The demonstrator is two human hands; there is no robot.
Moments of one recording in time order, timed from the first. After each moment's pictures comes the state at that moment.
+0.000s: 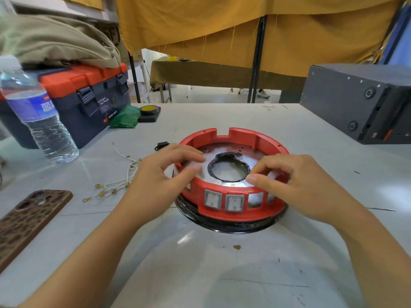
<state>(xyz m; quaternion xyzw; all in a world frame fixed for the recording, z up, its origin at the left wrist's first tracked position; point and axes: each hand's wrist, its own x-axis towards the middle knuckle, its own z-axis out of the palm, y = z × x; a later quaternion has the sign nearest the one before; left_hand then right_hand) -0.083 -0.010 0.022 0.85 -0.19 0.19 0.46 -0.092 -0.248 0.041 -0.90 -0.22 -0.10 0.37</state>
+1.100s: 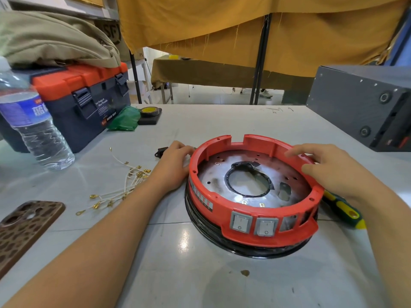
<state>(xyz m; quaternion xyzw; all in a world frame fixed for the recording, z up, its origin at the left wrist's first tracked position) 0.044 -0.001 -0.018 0.94 -0.13 0.13 0.29 -0.018 -0.301 0.033 -0.94 -0.02 -0.09 0.32</state>
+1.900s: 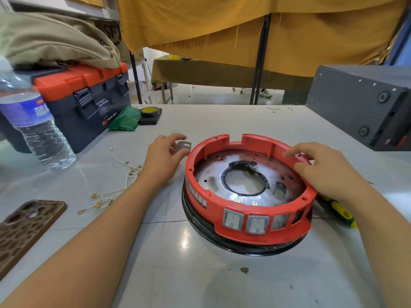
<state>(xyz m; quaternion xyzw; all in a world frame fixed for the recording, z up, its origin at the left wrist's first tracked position) 0.041 0.007 -0.006 0.90 -0.07 0.24 0.36 -0.024 -0.288 0.031 -0.95 -0.02 -0.14 0.29</state>
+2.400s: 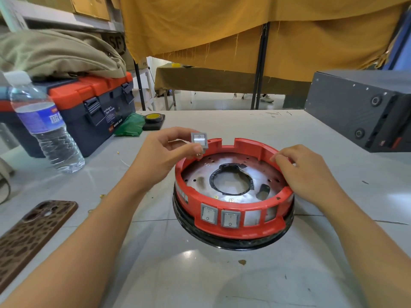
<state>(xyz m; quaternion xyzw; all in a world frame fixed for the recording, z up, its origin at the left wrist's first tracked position) -0.025 0.001 0.046 0.77 -0.20 0.13 0.60 -0.026 -0.267 0.023 -0.94 -0.04 -0.19 0.28</state>
